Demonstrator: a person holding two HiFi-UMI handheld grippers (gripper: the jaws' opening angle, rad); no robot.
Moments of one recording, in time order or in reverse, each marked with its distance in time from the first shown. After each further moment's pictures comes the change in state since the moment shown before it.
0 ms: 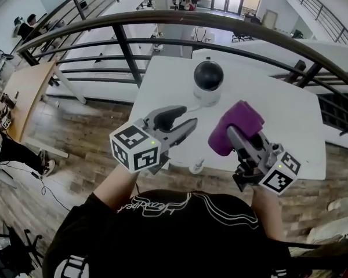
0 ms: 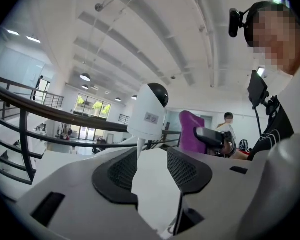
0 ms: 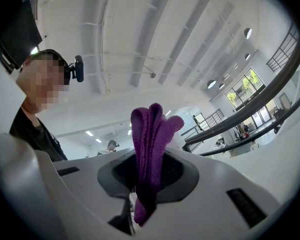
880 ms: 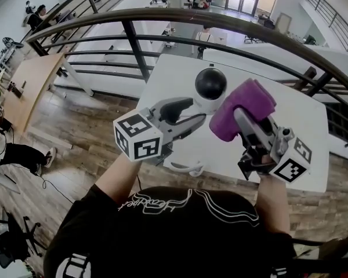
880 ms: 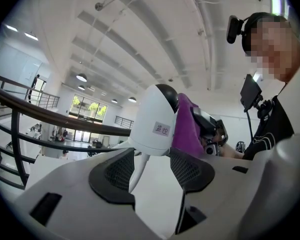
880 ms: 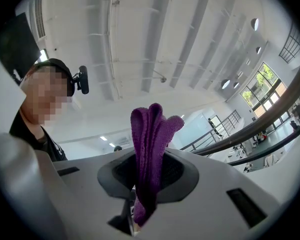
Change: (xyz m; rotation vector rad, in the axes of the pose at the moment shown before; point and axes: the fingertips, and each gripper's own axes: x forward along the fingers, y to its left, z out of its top) left arm 0.042 0.017 0.030 -0.004 -0.024 -0.044; right arm 0.036 -0.024 0.074 -0.006 -0.054 0.176
